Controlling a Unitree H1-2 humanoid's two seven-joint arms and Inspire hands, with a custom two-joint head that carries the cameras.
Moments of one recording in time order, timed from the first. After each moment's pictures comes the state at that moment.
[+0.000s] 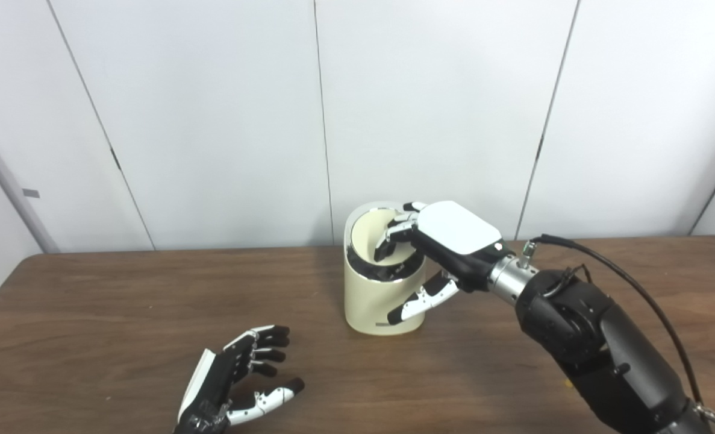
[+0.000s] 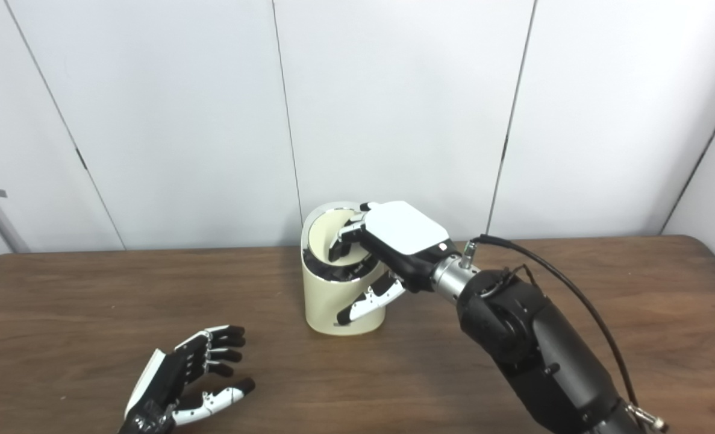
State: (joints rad) left arm -0.02 0.18 -0.04 -0.13 0.16 0.02 -0.09; right arm -0.64 -0.39 0.39 -0.09 -0.80 -0.03 0.37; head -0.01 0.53
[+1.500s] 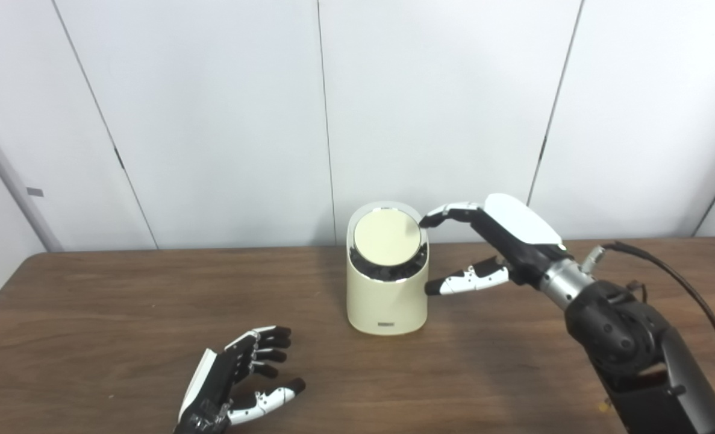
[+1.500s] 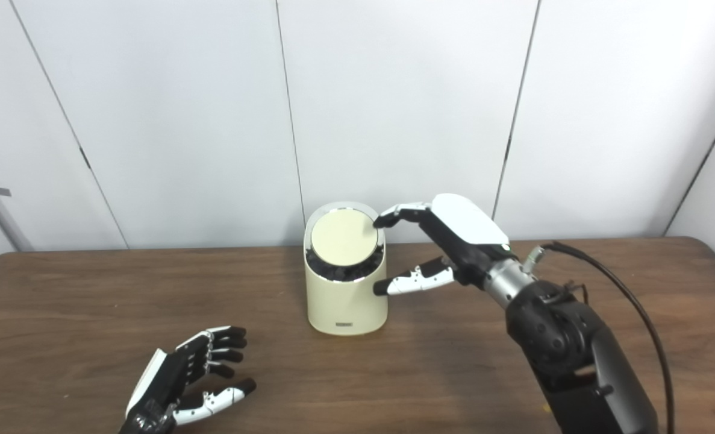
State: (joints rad) left arm -0.02 0.18 -0.04 -0.14 0.16 0.05 -0.09; right arm -0.49 -0.36 0.15 -0.17 -0.60 0.07 0.33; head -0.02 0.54
